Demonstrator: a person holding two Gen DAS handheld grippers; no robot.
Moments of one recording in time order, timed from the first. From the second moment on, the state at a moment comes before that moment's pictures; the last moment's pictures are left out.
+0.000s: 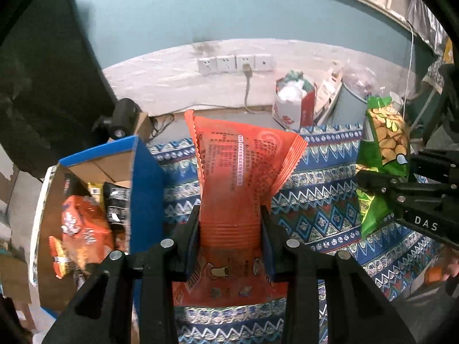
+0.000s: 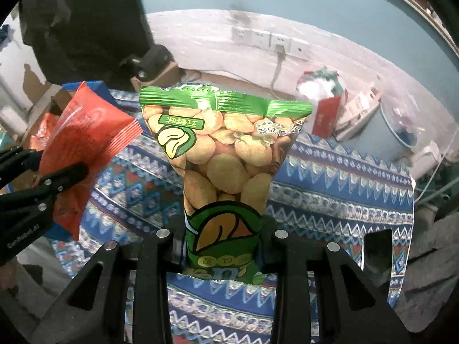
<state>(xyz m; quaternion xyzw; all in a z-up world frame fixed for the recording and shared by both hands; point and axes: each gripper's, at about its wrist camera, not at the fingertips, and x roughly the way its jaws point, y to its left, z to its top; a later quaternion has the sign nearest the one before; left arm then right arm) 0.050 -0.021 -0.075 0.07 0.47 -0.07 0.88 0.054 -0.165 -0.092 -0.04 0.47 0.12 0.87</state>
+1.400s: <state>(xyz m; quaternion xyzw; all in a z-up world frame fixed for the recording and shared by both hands) 0.009 0.217 -0.039 -0.08 0.42 0.10 0.90 0.111 0.055 -0.054 -0.11 0.44 0.28 0.85</state>
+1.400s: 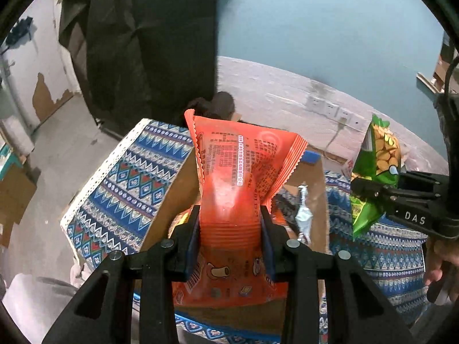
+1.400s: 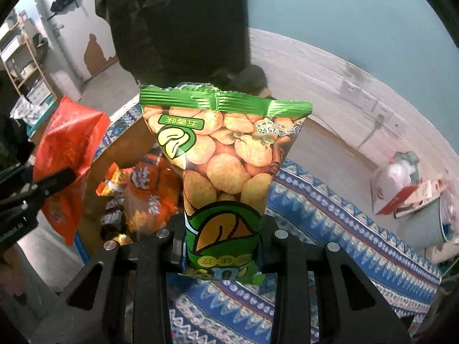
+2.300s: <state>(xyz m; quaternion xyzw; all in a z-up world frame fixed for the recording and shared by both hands) 0.010 0.242 -0.057 -0.05 0.45 0.16 0.88 0.138 0.120 -0.083 -0.17 0.46 0.33 0.81</state>
